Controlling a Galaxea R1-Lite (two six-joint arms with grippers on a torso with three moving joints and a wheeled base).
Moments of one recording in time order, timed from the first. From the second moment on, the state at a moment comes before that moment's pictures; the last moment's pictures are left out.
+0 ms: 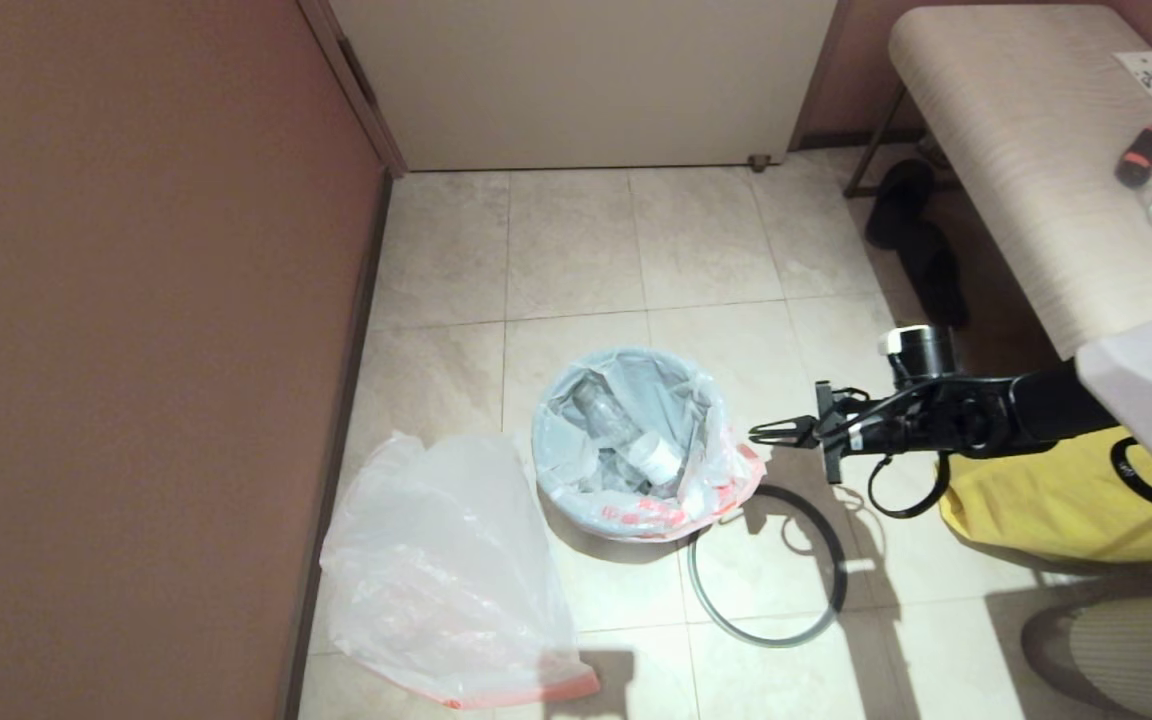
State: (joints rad) left arm 0.00 0.00 -0.04 0.13 -0.01 0.03; right arm 0.08 2.32 -1.50 -0.21 1.09 1.47
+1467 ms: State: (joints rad) left arm 0.00 0.00 -0.04 0.13 -0.01 0.03; right arm 0.16 2.43 -1.51 -0.46 0.88 1.17
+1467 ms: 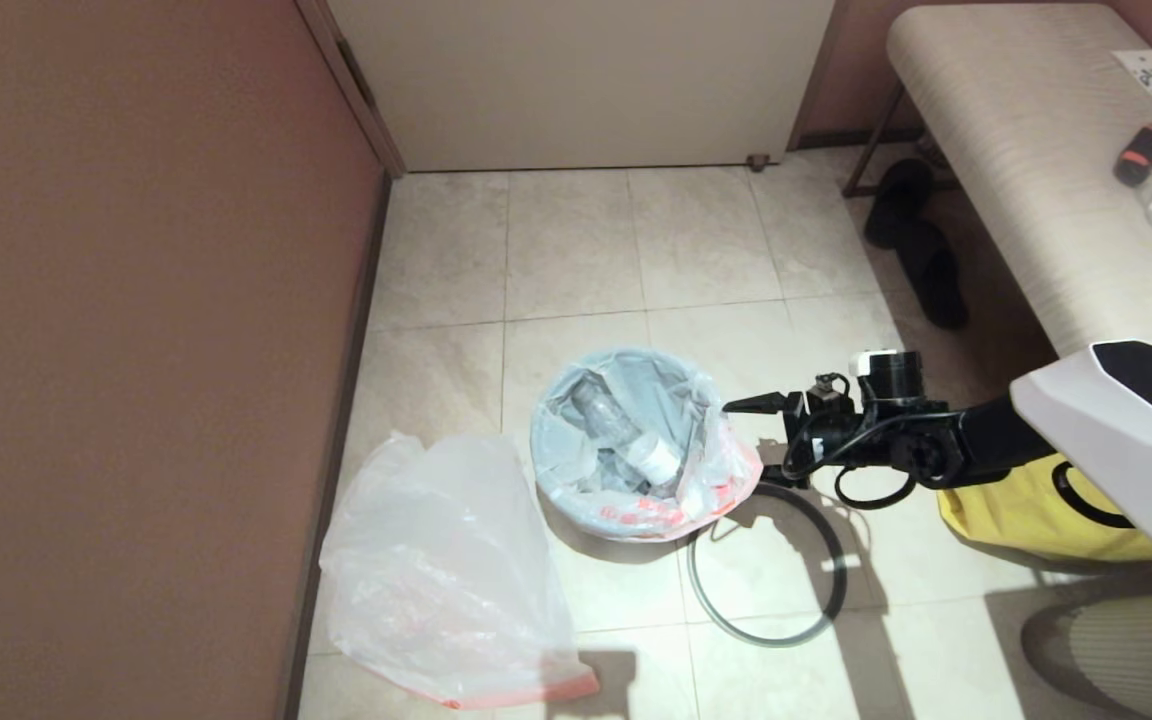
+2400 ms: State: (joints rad) left arm 0.00 0.00 -0.04 0.13 -0.01 0.03; right arm 0.17 2.39 -1.52 -0.50 1.01 1.44
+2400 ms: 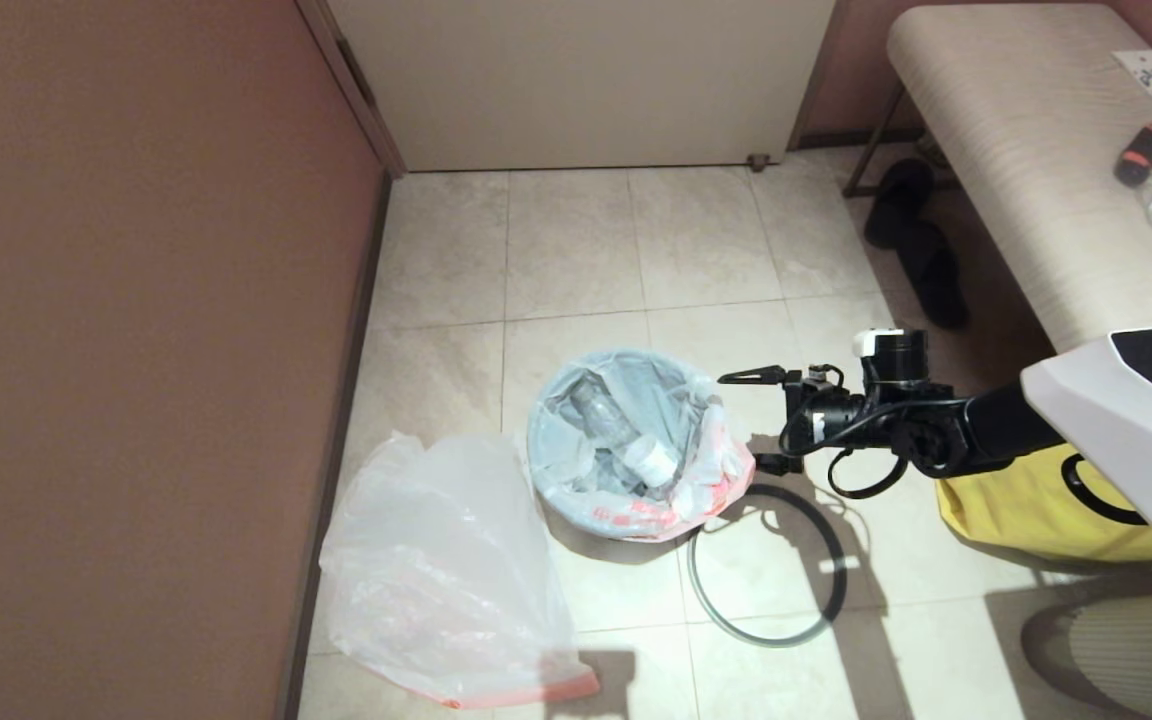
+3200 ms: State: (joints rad) left arm 0.00 0.00 -0.04 0.13 -0.01 0.03; right arm 0.19 2.38 -1.51 -0.54 1.05 1.47
